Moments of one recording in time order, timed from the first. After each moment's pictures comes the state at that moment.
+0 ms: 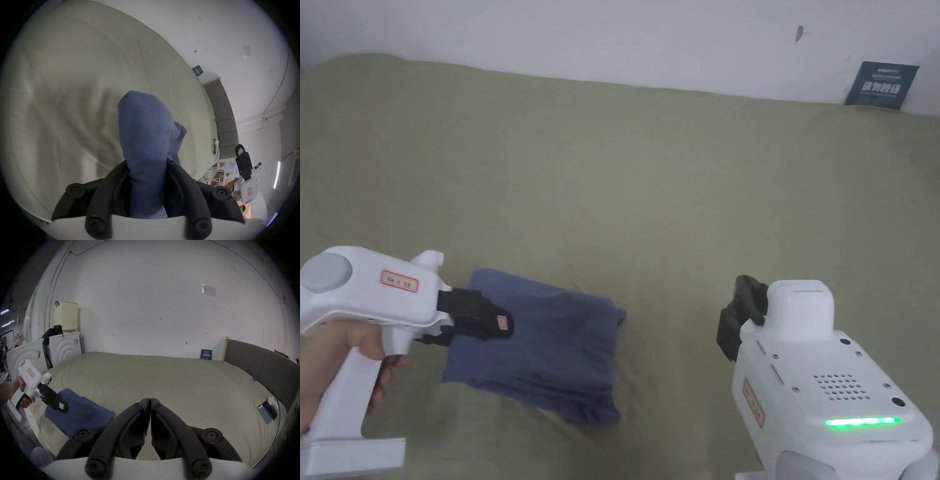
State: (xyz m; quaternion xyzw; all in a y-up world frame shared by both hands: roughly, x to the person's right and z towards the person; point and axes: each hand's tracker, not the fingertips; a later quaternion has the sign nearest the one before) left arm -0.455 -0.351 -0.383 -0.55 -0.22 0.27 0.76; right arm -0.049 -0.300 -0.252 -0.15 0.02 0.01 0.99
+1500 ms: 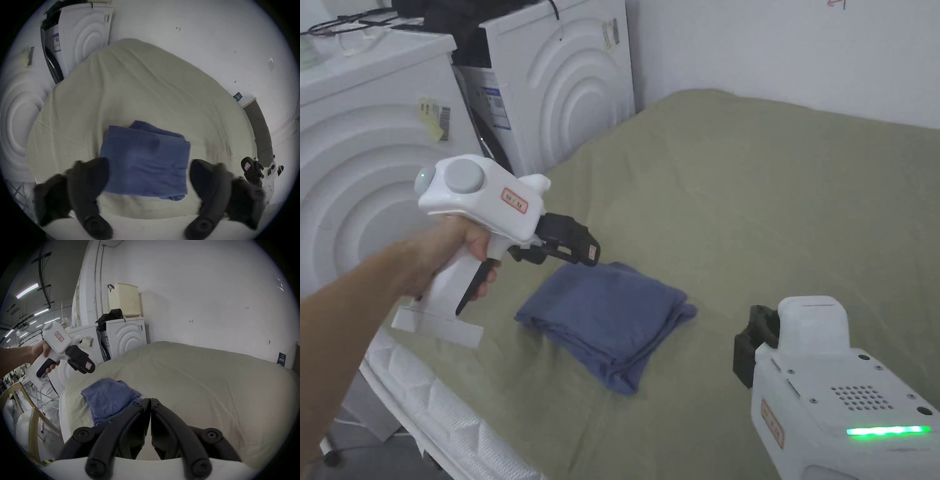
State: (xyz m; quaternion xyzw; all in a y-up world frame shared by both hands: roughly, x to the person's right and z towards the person) left arm -0.797 -0.283 -0.436 -0.49 -0.03 0.15 0.86; right arm -0.365 -0.329 -0.378 -0.19 0.30 0.00 0.93
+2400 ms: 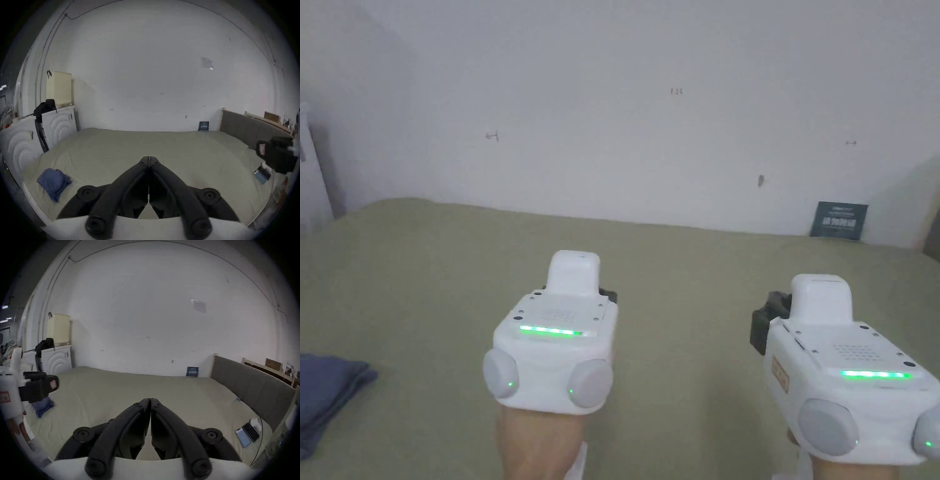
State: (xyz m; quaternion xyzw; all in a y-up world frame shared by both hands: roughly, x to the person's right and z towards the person) left arm -0.193 -0.198 -0.286 -0.12 -0.03 0.01 0.99; right arm 0.050 -0.185 -0.250 -0.09 -0.03 0.02 1.00
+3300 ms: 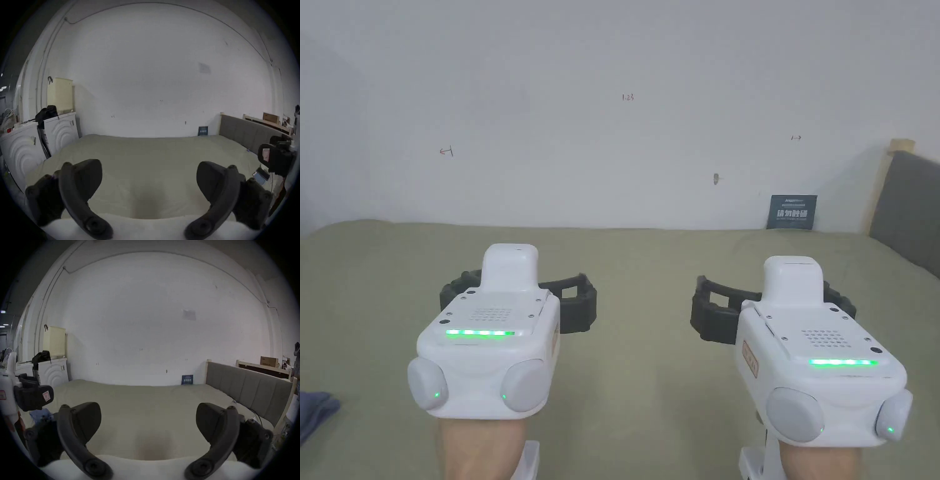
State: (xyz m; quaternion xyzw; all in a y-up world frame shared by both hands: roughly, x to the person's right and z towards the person) left arm -0.218 -0.175 -0.273 -0.08 -0.03 0.01 1.00; right arm 0.046 -0.172 -0.233 -0.02 -0.06 -0.01 1.00
